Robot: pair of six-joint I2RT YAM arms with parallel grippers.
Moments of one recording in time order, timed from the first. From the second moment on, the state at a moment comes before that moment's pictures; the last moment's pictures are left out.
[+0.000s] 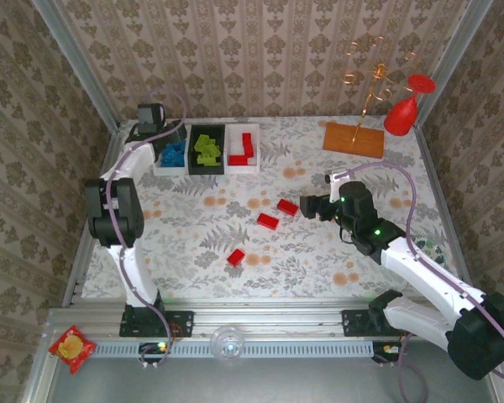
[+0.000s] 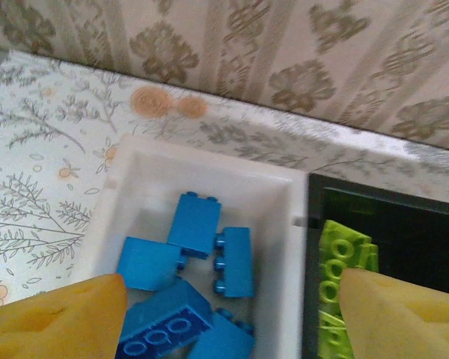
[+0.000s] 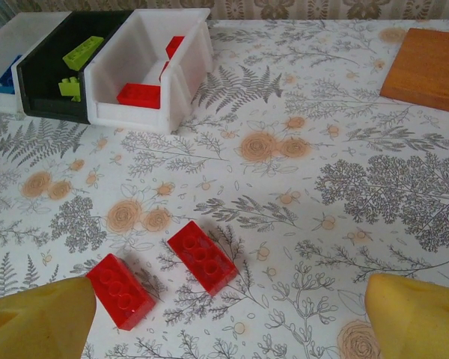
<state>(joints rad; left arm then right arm) -0.08 1.96 1.58 -0.23 0.00 -0.23 0.46 1.01 0.65 -0.13 0.10 0.23</state>
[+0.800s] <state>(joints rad) -0.47 1.50 1.07 -0.14 0.09 -0.18 0.46 0.97 0.63 -0.13 0.13 0.23</state>
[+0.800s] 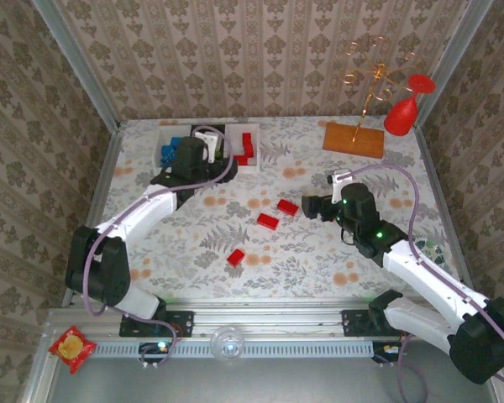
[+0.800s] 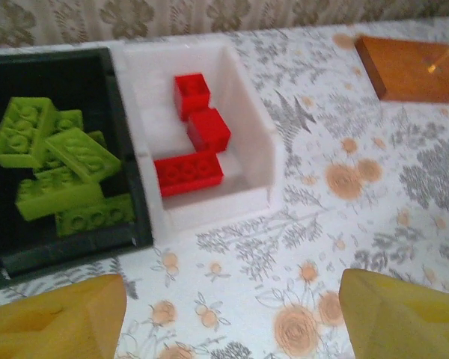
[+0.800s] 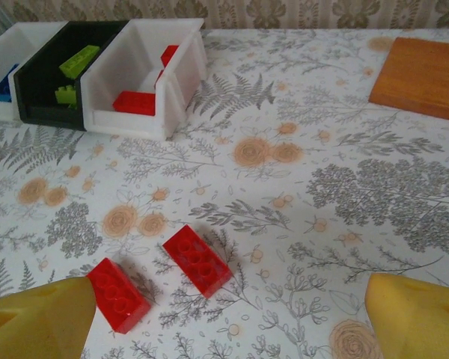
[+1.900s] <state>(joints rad) -0.89 2.00 1.33 -0.17 0.00 -0.10 0.32 0.75 0.63 -0.25 0.35 0.30</state>
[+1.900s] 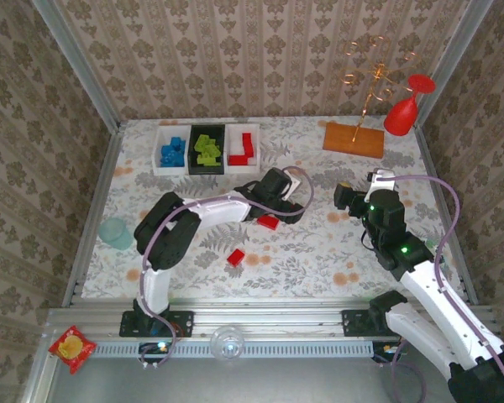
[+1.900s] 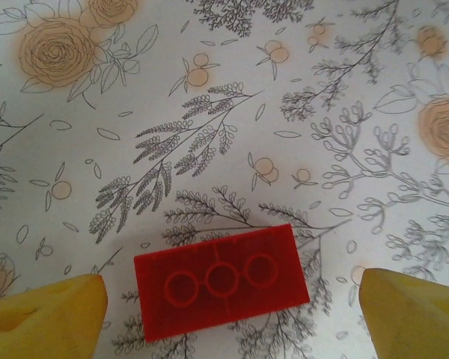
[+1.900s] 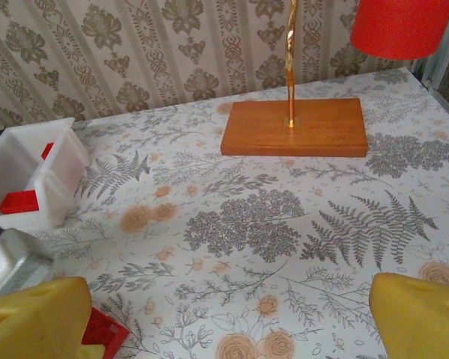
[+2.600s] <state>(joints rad) -0.91 2.14 1.45 -0.25 -0.06 -0.08 0.32 0.77 0.61 -0.25 0.33 0.30</state>
